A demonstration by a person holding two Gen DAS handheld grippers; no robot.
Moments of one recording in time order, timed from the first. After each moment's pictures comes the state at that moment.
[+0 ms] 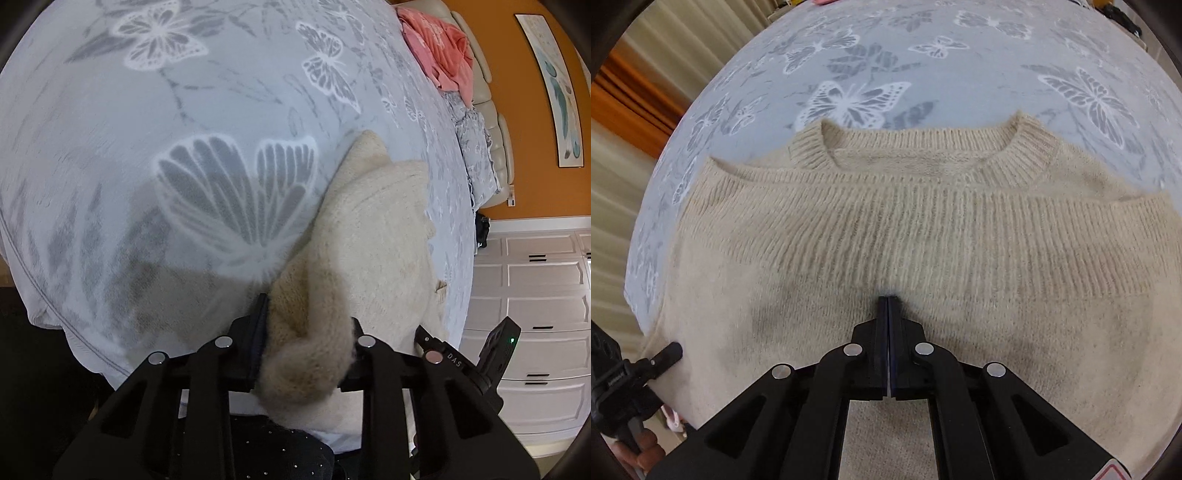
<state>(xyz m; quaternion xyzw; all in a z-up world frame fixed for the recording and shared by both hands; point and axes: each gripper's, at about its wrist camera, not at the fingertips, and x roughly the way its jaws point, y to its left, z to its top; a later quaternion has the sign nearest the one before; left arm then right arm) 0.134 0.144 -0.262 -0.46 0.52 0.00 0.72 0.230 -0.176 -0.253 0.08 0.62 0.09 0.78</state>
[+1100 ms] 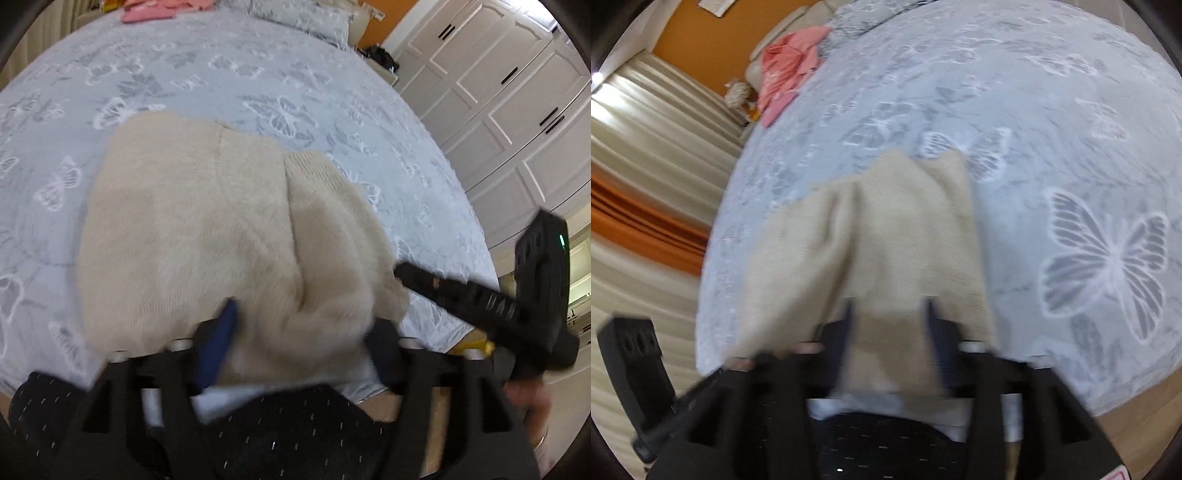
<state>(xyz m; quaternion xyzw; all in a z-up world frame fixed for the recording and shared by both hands) 0.103 -0.188 -0.155 -0.10 0.52 -0.23 0.81 0.075 -0.411 -0.179 0.31 0.50 0.06 0.81</state>
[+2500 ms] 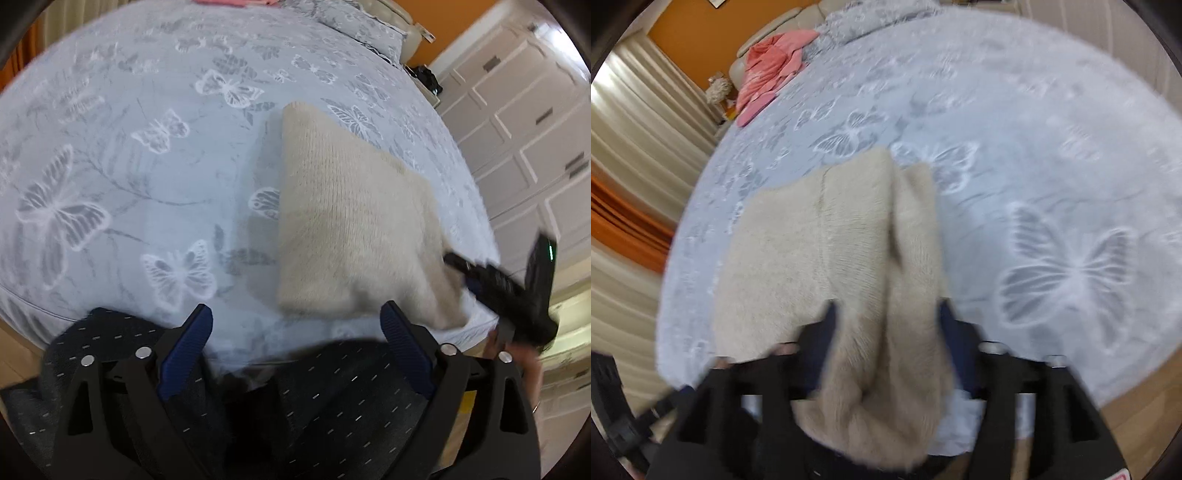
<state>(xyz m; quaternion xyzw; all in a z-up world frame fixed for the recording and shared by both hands) 0.081 -0.089 -0.164 -0.18 0.55 -0.16 0.80 0.060 -0.413 -0.185 0.23 0.49 -0.03 0.84</state>
